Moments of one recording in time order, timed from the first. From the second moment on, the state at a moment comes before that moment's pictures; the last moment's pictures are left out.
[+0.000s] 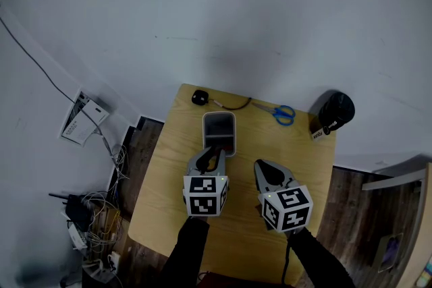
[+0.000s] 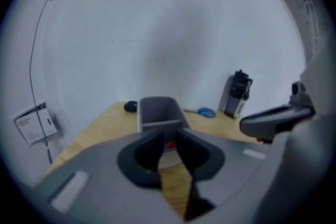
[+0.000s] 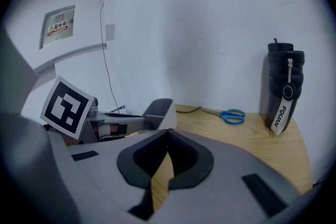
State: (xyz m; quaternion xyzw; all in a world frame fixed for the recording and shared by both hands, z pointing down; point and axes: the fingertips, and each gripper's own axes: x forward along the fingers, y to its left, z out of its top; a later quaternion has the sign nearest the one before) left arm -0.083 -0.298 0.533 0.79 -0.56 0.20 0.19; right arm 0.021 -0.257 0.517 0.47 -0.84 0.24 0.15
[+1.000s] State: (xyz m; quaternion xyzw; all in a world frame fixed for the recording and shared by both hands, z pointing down) left arm -0.101 -0.254 0.494 0.79 -0.56 0.15 0.19; right arm 0.012 -0.238 0.479 0.47 -0.85 0.21 0.13
